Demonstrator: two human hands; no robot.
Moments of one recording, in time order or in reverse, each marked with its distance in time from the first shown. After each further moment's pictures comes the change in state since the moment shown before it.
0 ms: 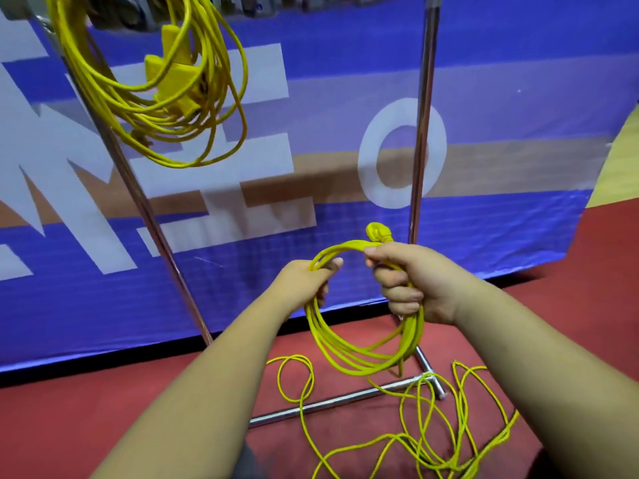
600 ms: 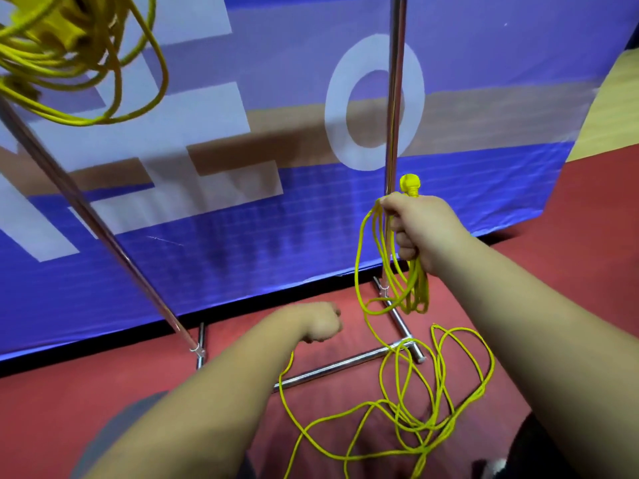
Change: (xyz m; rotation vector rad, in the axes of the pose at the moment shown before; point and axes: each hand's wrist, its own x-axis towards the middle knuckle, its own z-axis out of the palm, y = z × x) left_hand 0.029 -0.083 0.109 0.706 -0.567 -0.266; right_hand 0.042 0.003 -0.069 -0.058 0.583 -0.162
